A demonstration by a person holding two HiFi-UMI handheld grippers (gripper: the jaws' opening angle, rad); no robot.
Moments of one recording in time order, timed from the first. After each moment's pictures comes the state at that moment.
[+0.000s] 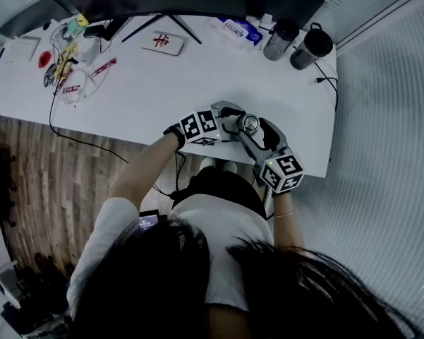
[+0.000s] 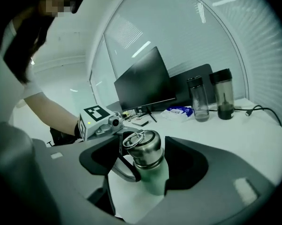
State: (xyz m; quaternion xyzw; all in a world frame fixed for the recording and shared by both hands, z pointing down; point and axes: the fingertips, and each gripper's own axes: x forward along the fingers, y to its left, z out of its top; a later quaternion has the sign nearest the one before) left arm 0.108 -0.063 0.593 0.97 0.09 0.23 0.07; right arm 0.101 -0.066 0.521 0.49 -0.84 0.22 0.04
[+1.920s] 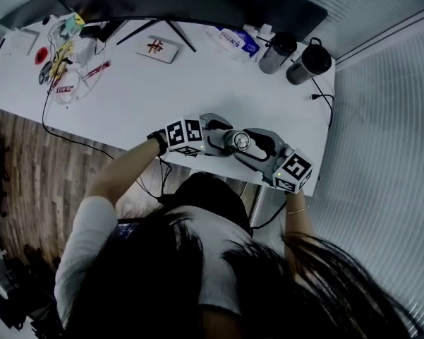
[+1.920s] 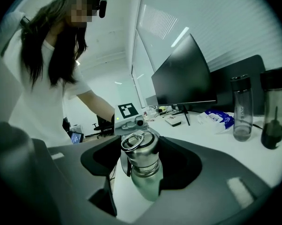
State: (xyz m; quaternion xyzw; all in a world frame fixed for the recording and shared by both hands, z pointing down) left arm 0.100 -0.059 0.599 0.95 0.14 0.27 0.11; right arm 0.098 -0.067 0.501 0.23 -0.96 0.17 0.08
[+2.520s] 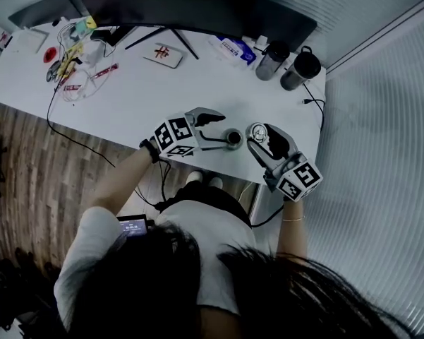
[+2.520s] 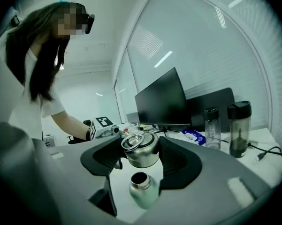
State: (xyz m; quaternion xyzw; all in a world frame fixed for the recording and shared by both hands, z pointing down) left arm 0.078 -0.080 0.525 0.98 0.00 0.20 0.09; right arm 0.136 -0.064 0.425 0.38 -0.92 0.13 0.01
